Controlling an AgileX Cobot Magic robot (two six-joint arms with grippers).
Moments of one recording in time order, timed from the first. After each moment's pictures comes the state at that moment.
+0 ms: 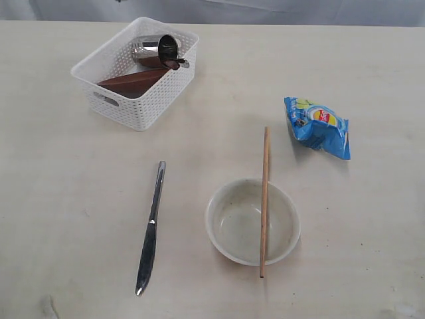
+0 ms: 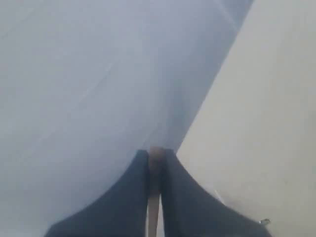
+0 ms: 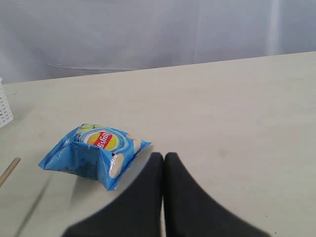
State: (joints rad) left arm -0.34 1.36 -1.15 -0.87 0.22 1.59; right arm -0.06 0.03 0.00 0.12 0.30 -0.01
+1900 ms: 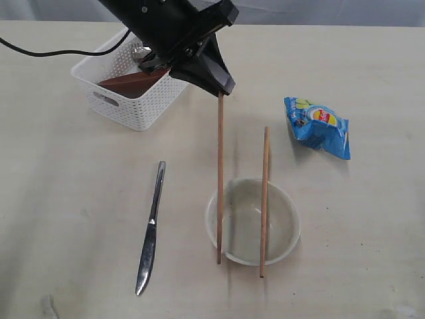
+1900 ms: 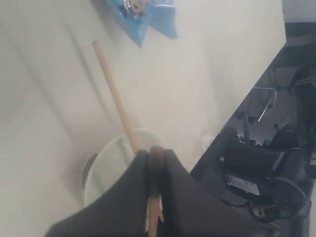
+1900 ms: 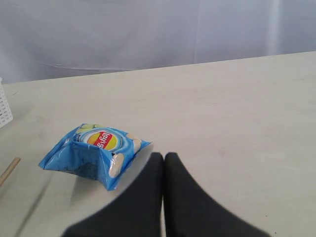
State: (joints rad) left arm -0.34 1.90 -1.53 -0.88 1.21 0.32; right arm -0.06 0.03 0.00 0.12 0.30 -0.01
